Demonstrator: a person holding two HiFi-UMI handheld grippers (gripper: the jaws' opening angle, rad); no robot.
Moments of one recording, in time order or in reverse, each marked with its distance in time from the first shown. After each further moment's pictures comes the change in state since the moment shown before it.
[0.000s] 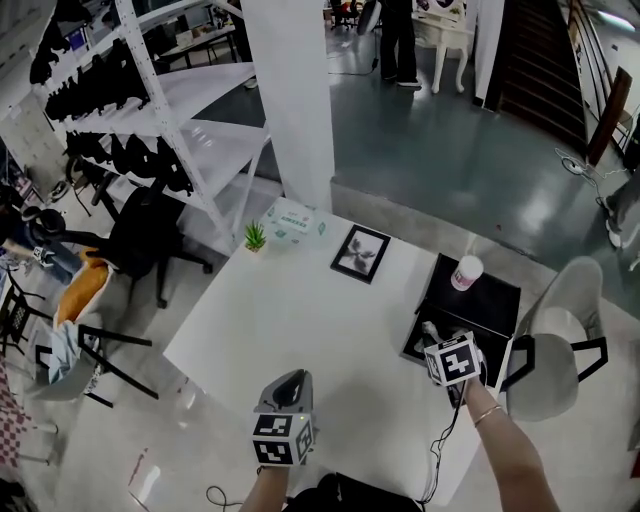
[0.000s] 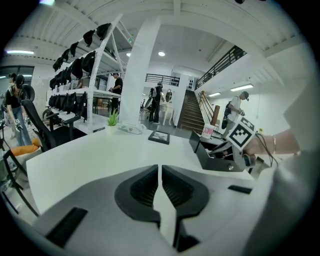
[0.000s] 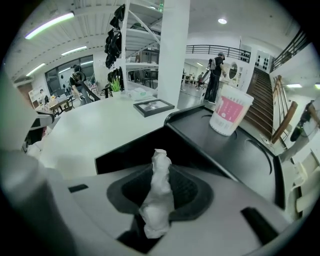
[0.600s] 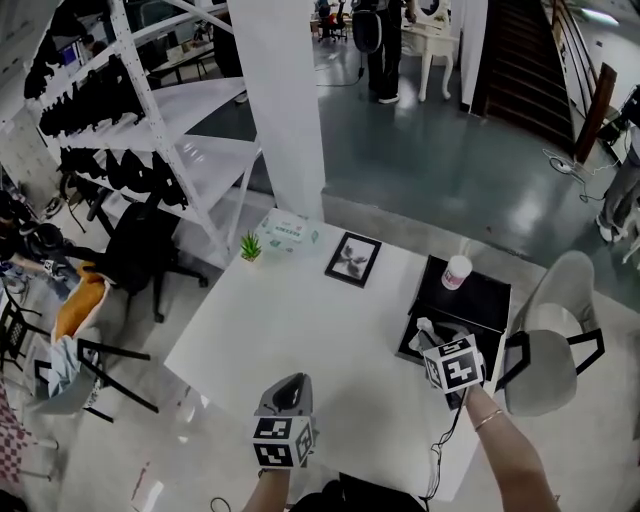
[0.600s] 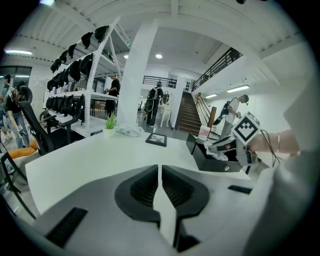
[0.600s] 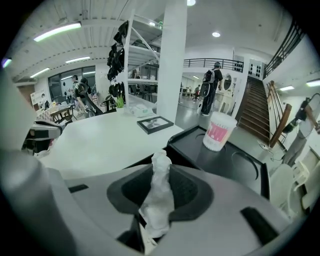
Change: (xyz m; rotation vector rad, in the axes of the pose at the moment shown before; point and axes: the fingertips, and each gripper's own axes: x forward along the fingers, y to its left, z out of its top) left arm -0.010 -0.005 0.004 0.019 -0.024 -0.027; right arm -0.043 0.009 0.026 0.013 -0.157 -0.019
